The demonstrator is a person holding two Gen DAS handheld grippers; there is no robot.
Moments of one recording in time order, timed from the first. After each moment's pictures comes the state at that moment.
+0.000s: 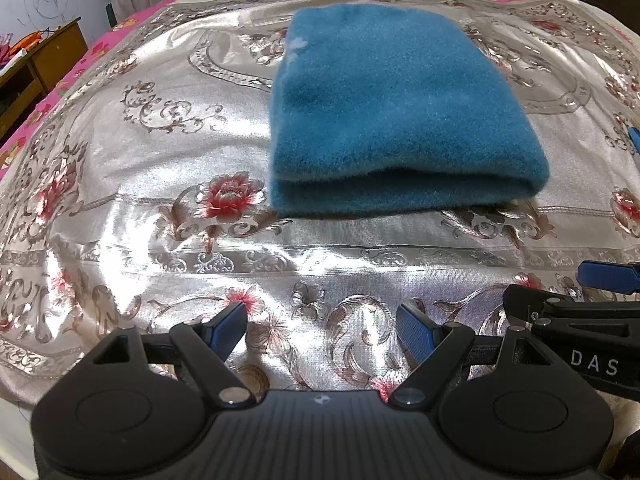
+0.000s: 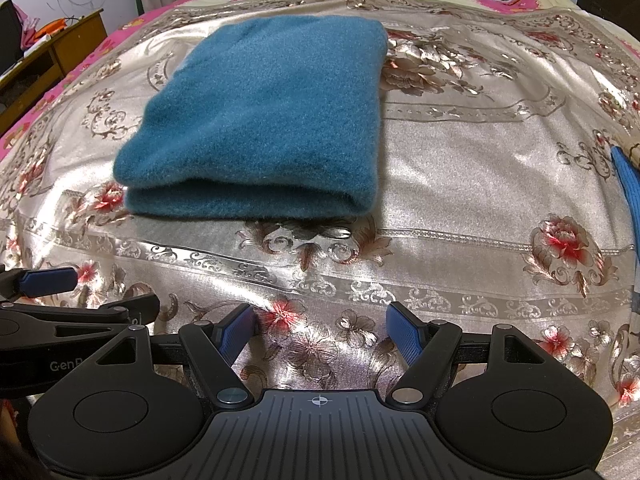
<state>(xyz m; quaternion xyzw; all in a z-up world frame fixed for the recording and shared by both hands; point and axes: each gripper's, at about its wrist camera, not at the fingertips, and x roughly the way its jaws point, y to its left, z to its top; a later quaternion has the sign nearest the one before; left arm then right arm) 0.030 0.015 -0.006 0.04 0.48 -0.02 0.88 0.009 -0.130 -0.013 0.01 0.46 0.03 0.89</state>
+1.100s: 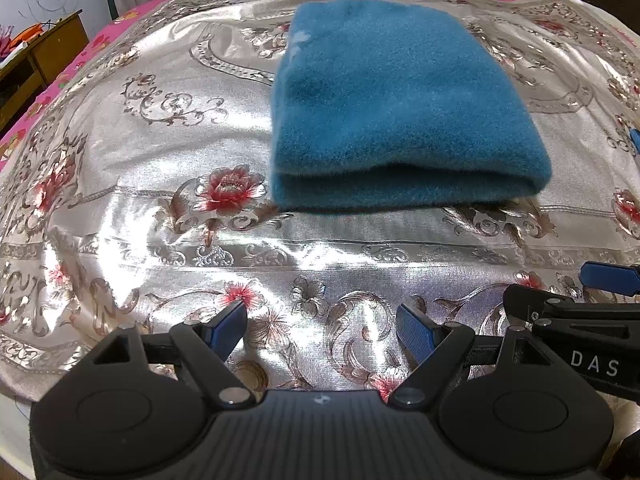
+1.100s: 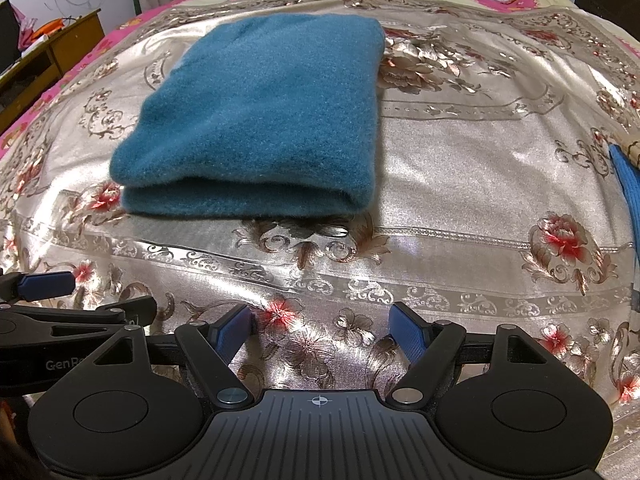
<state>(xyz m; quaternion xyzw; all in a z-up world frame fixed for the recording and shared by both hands) 0.031 0.016 -0.008 0.03 0.49 -0.02 0.87 0.009 -0.131 -0.014 0.01 0.46 0.02 0.89</state>
